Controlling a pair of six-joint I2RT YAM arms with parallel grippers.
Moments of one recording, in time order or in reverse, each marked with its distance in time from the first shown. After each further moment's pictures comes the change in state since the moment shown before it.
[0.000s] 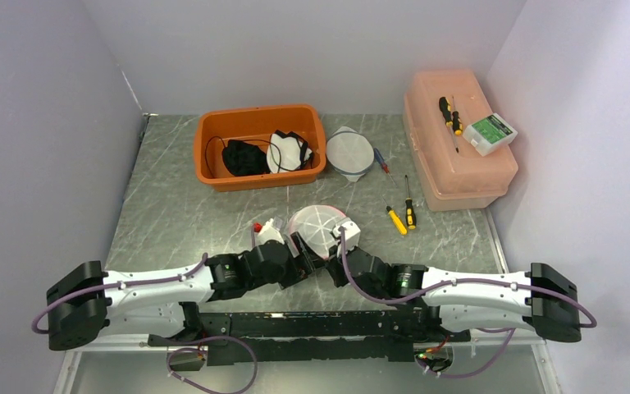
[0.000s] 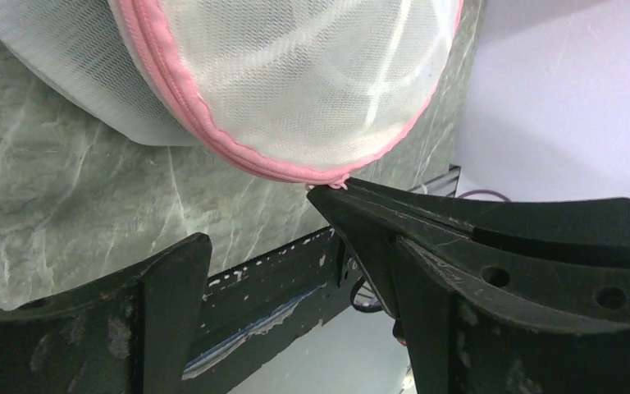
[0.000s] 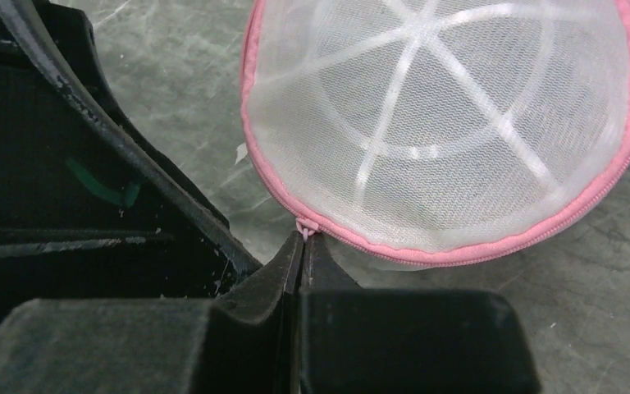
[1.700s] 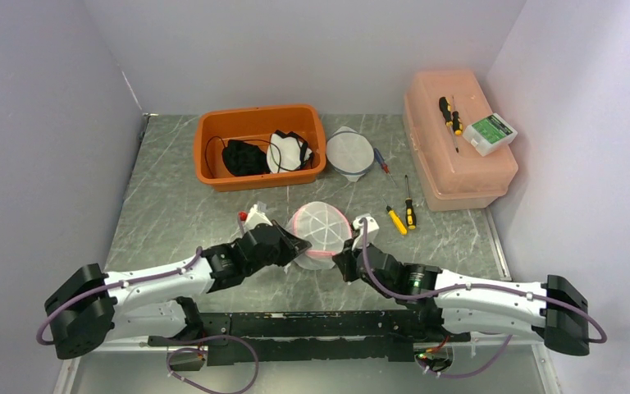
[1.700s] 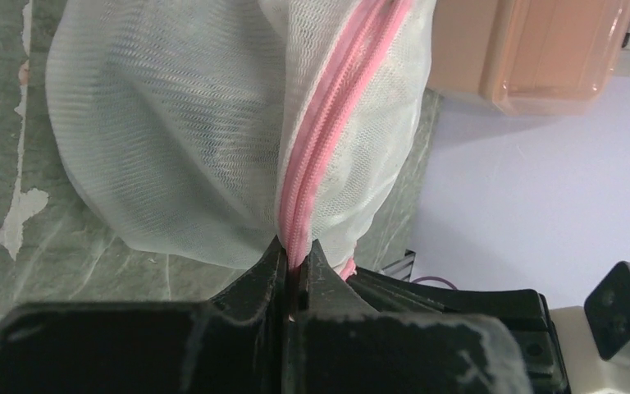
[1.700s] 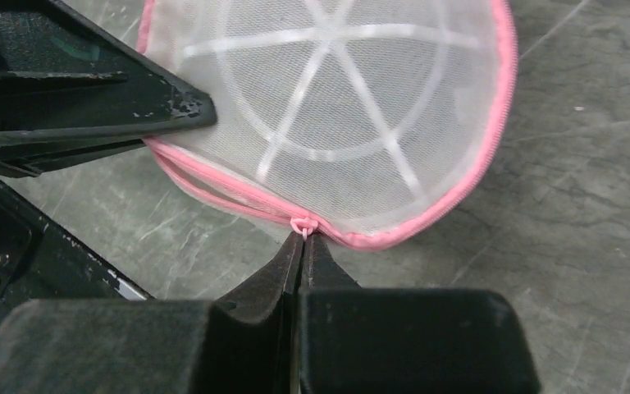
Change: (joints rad) left arm 0.147 0.025 0.001 0.074 -0.070 -0.046; right arm -0.072 -0.111 -0.048 -0.054 0.031 0.107
